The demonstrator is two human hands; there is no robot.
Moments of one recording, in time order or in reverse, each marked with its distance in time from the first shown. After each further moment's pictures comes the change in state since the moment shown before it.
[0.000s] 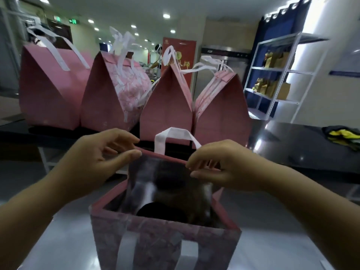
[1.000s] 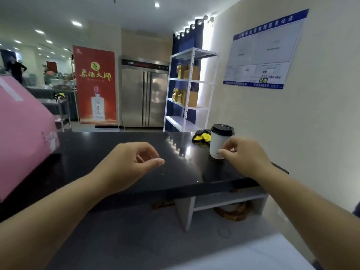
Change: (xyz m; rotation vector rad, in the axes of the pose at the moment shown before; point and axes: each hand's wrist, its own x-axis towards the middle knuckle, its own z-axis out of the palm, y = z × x) left_hand 0.210 0.256 0.419 -0.097 -0.312 0.076; right_hand -0.380 0.332 -0.186 -0.273 0.480 1.027
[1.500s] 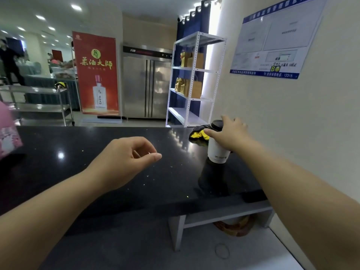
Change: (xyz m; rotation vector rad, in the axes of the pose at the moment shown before) left_hand 0.076 -0.014 0.055 -0.014 0.023 -0.088; right_hand 0.146 0.050 0.061 -0.131 -0.105 0.176
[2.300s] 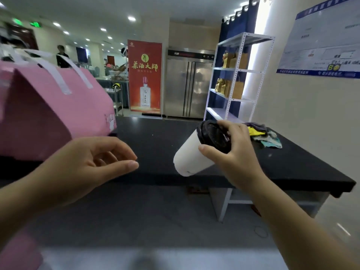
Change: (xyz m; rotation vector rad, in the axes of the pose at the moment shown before) left_hand -0.187 0.013 -0.140 0.008 0.110 -0.017; right_hand -0.212 -0.111 -0.017 0.761 0.047 -0.472
